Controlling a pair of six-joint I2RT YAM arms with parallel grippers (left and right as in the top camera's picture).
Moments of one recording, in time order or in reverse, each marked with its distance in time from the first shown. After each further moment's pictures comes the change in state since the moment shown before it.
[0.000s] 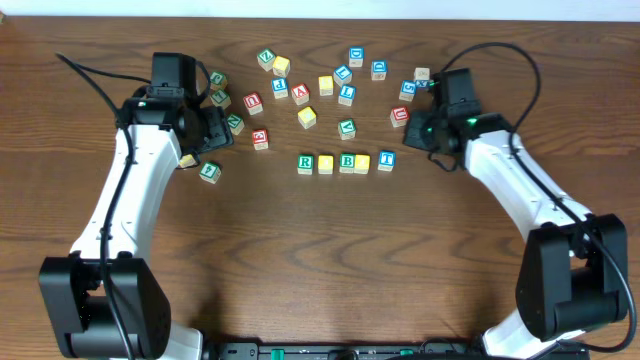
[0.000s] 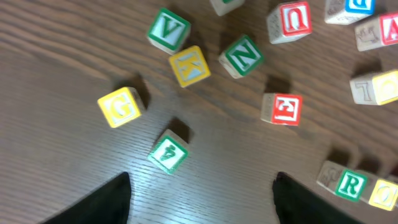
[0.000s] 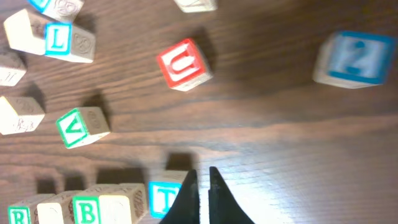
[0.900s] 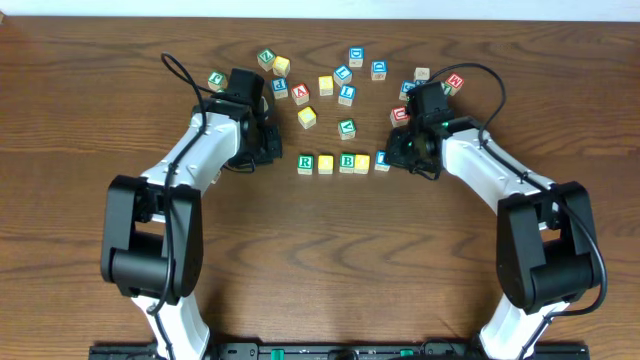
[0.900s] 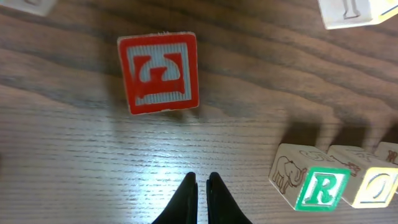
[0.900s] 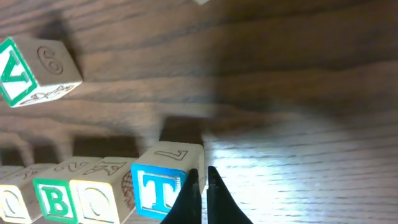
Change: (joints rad) left arm -0.176 0.283 -0.005 0.133 0.175 -0.037; right arm 0.062 0.142 -0.013 0.001 -0.092 0.042
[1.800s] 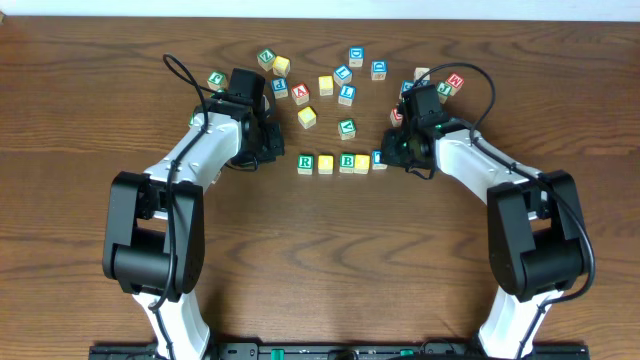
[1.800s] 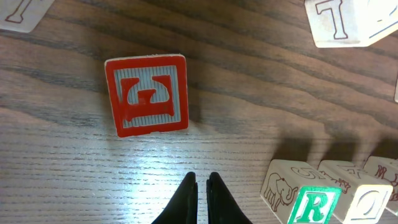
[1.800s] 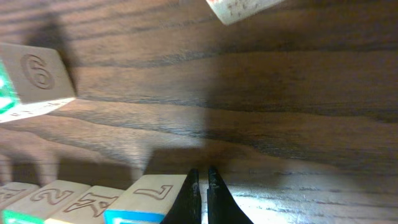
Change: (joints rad) left arm 0.000 0.015 -0.001 0.047 0.013 -0.023; right arm 0.003 0.067 -0.005 0.109 -0.008 -0.076
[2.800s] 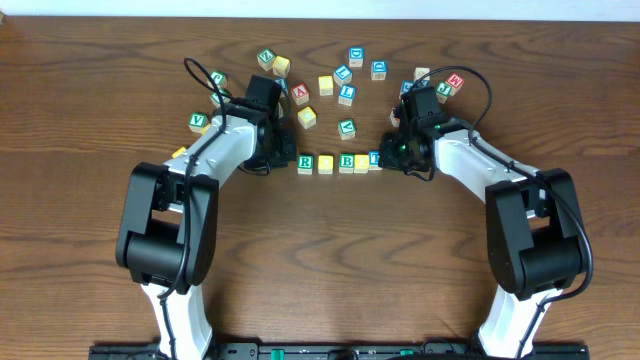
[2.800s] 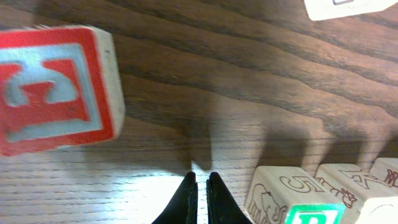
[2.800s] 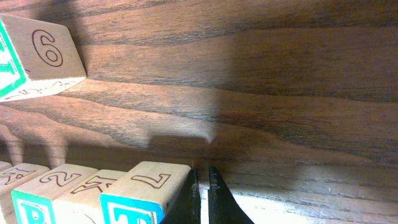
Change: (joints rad) left arm -0.060 0.055 -0.003 0.038 0.003 -0.021; right arm 0.000 0.006 -0.001 -0.018 -0.060 -0.016
